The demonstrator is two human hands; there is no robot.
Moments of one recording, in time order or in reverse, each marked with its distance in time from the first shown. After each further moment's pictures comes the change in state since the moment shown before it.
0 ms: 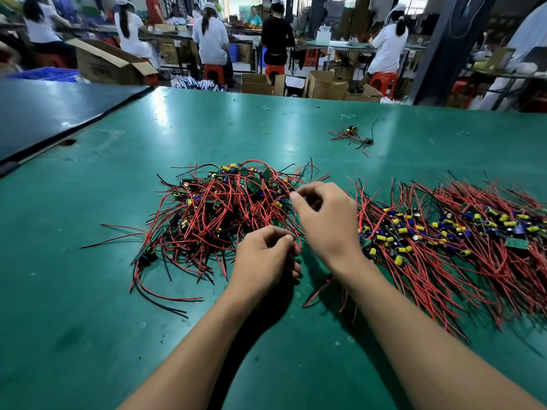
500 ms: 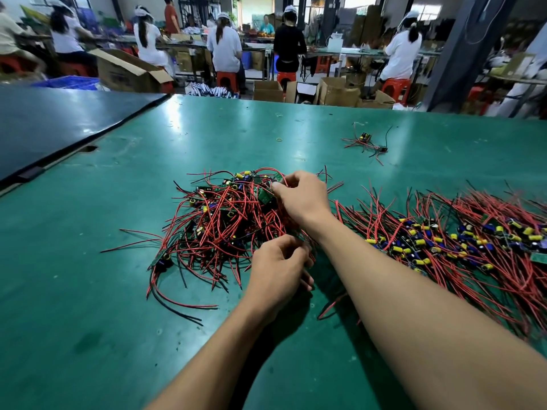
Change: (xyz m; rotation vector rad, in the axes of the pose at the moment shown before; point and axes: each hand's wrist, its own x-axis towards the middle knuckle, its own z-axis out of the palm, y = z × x) left_hand -0.001 -0.001 -0.003 0.078 -0.026 0.023; right_hand 0.066 -0.007 0.067 0.000 -0.211 0.224
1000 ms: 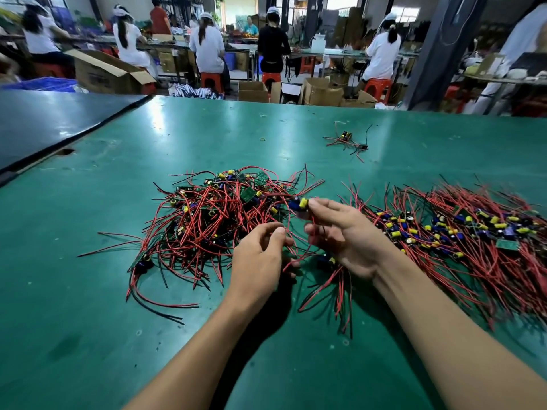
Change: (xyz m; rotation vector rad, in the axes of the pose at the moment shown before) left_hand 0.001 -0.001 0.004 -0.118 0.099 0.083; right_hand -0.075 0.036 -0.095 0.952 -0.446 0.249
